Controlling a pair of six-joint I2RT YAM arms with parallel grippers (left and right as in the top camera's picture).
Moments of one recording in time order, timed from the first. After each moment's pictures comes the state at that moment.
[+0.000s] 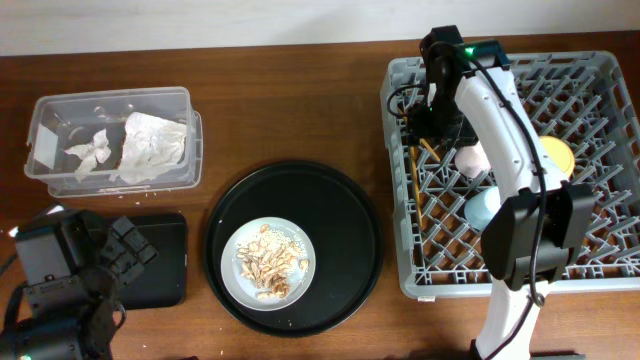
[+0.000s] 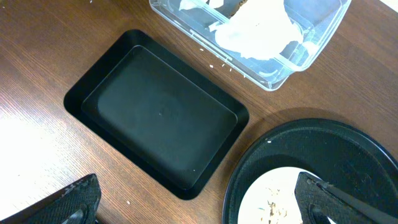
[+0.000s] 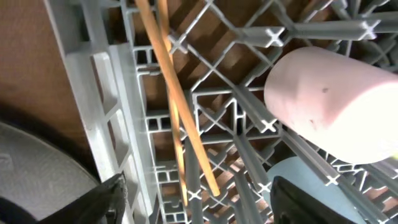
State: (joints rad) left arm 0.23 0.87 1.25 -1.30 -0.20 -0.42; right arm 0.15 2.09 1.99 -1.40 0.08 0.24
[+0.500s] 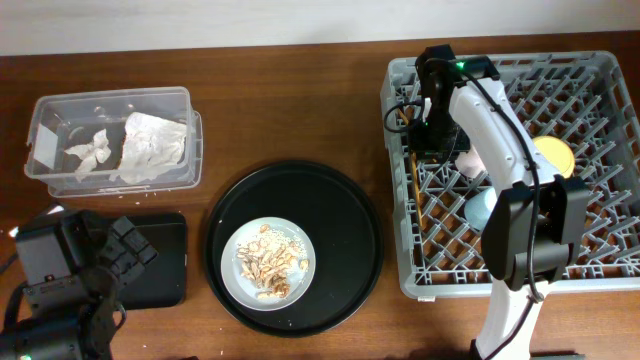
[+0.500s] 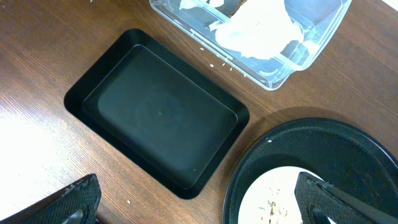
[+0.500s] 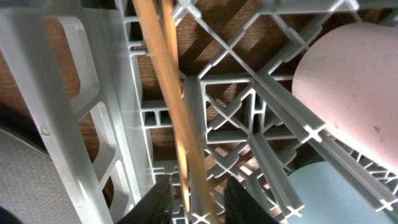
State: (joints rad) left arm 0.23 0.87 1.25 -1.30 -0.20 -0.42; right arm 0.15 2.09 1.85 -1.33 0.03 0.21
